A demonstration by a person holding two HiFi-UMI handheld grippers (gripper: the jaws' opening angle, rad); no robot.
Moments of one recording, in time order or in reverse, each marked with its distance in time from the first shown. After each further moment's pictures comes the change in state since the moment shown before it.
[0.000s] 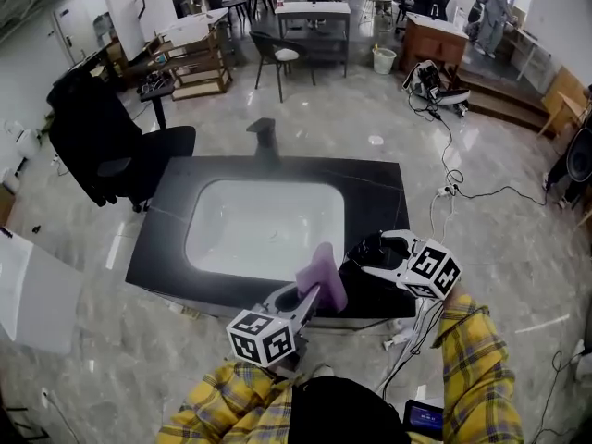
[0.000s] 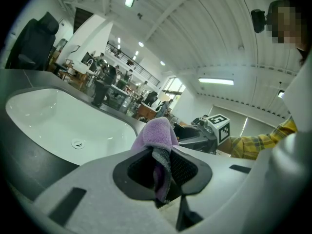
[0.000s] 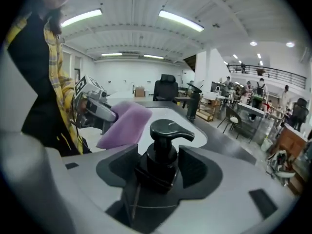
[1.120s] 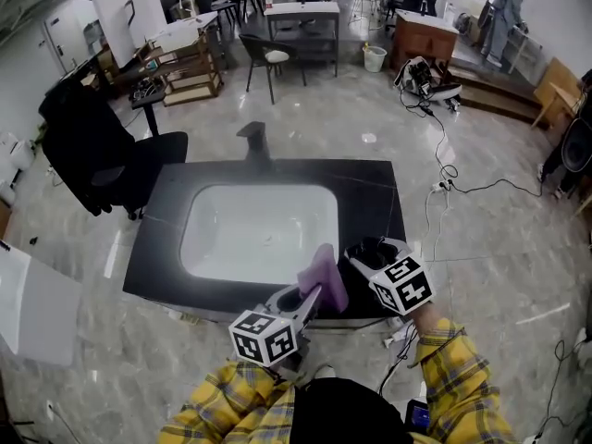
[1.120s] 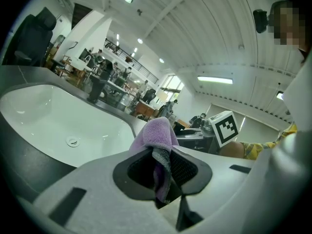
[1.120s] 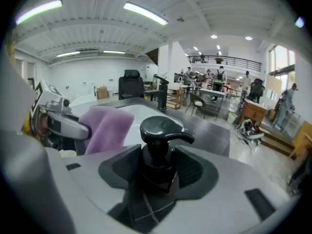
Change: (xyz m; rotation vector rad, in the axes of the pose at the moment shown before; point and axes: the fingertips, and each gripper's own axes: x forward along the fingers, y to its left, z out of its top) left arm 0.014 -0.002 -0.005 -0.004 0.031 -0.023; right arm 0.008 -0.018 -0.010 0.303 0.064 -0.373
